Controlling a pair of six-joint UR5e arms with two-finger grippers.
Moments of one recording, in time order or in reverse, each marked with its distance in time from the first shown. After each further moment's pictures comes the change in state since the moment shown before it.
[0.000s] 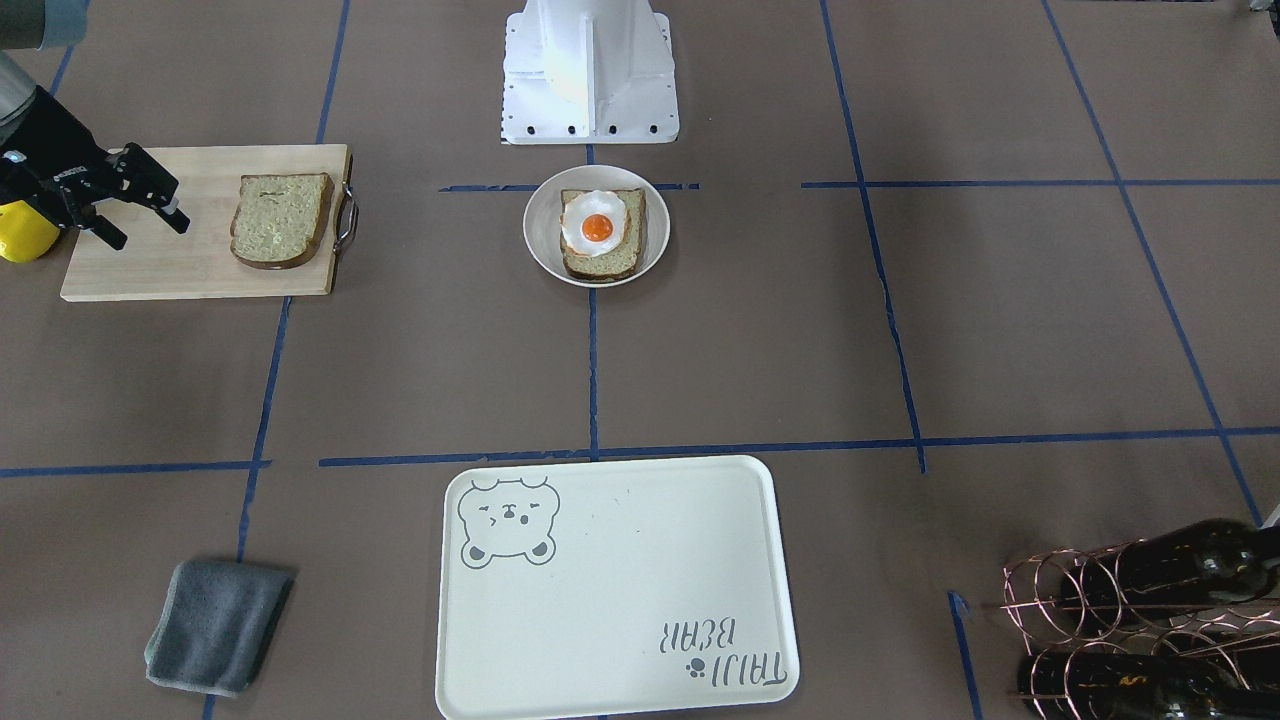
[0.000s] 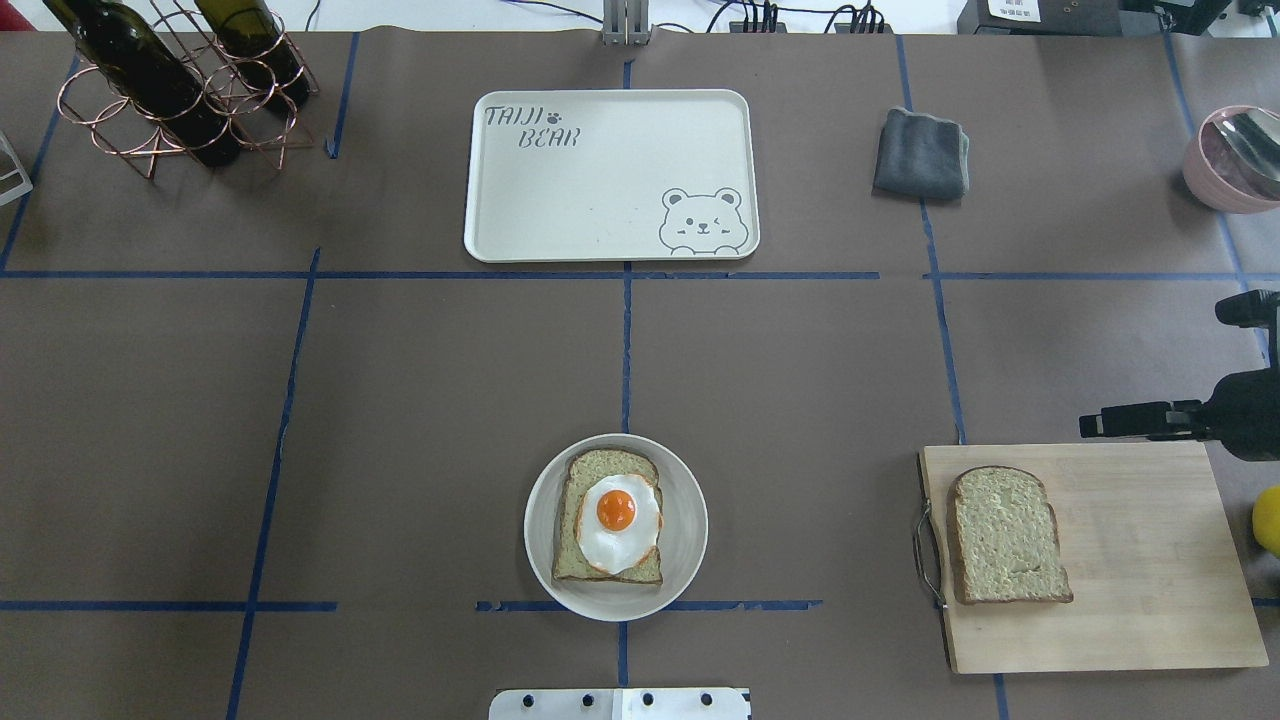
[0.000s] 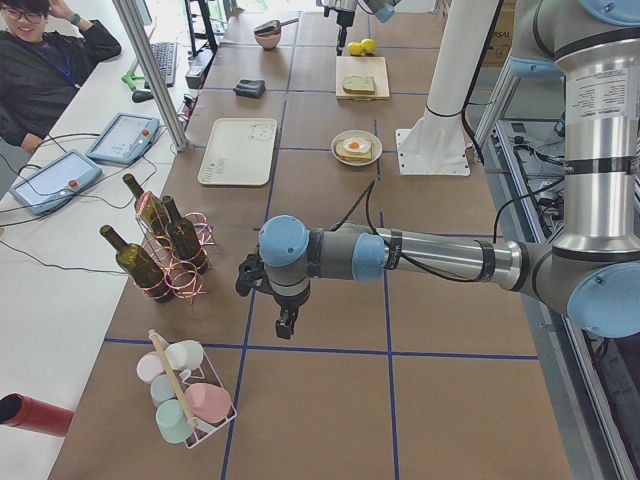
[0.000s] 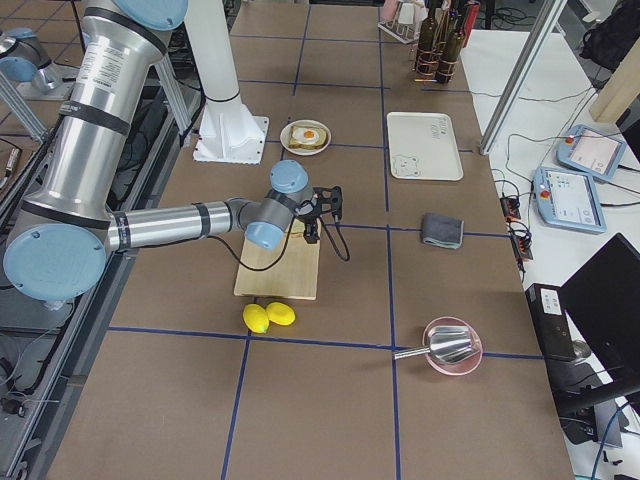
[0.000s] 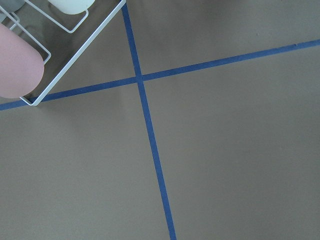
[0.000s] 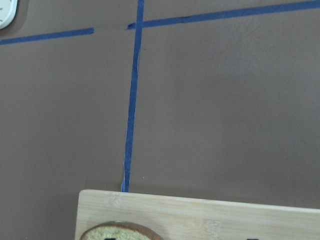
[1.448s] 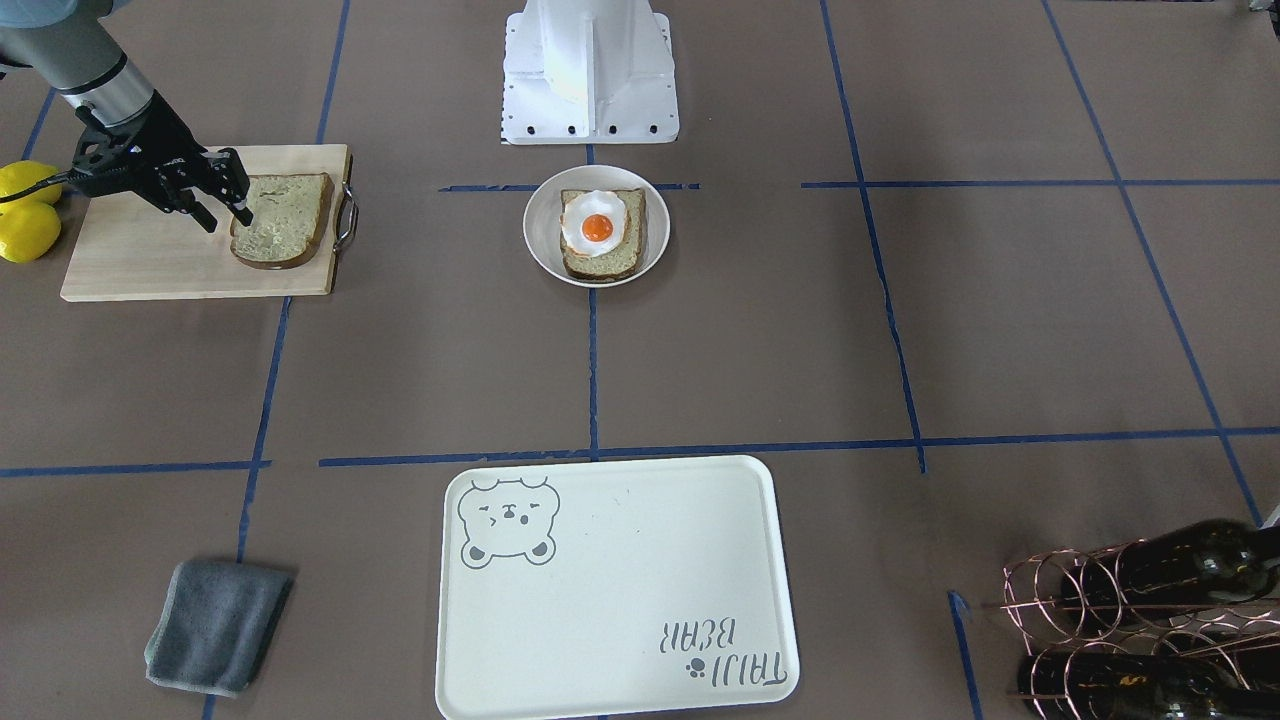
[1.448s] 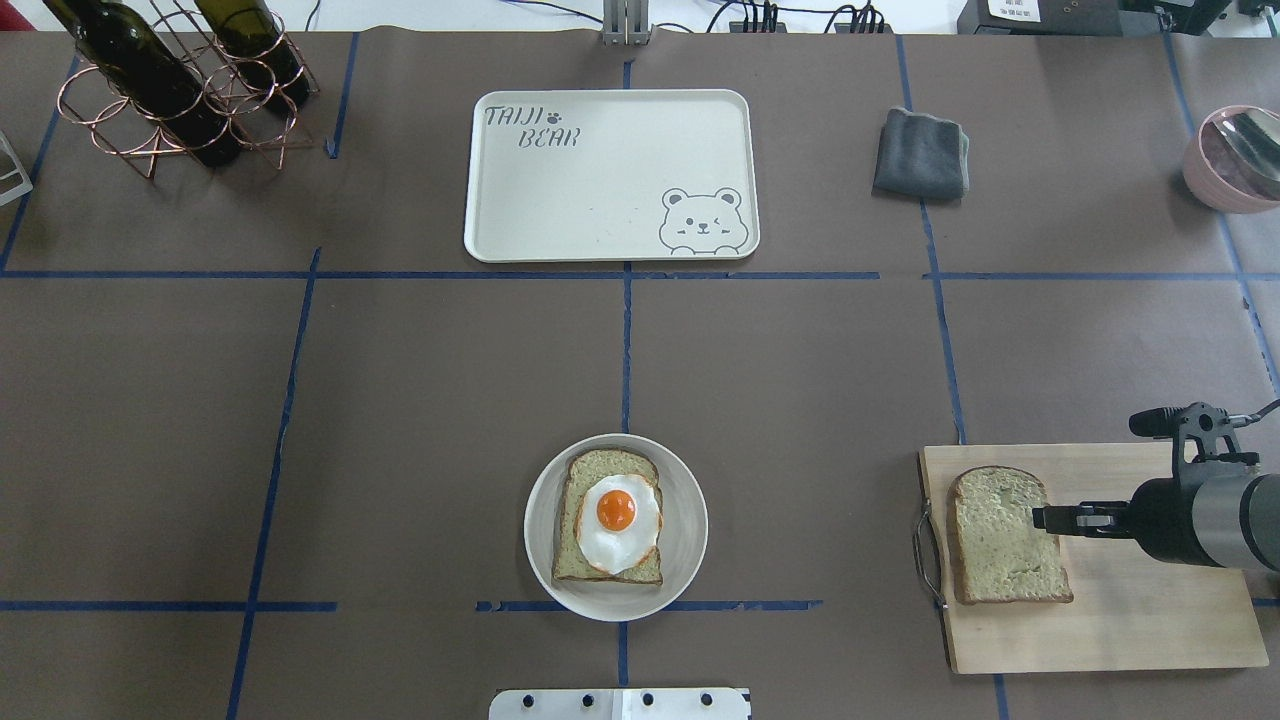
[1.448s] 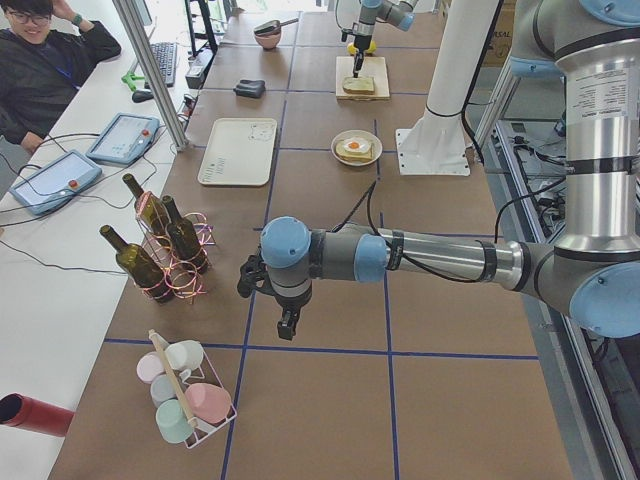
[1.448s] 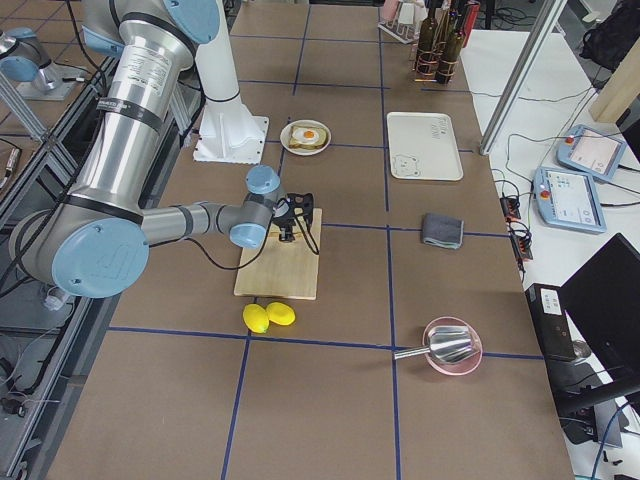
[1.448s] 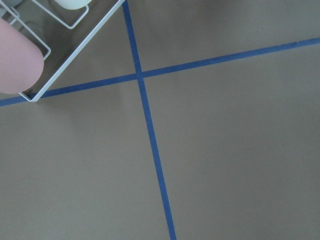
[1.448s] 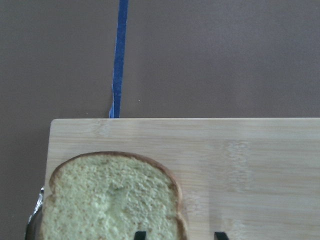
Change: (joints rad) left arm 0.000 0.006 -0.003 0.000 -0.001 -0.002; right arm -0.335 -0.053 -0.006 0.042 -0.285 0.171
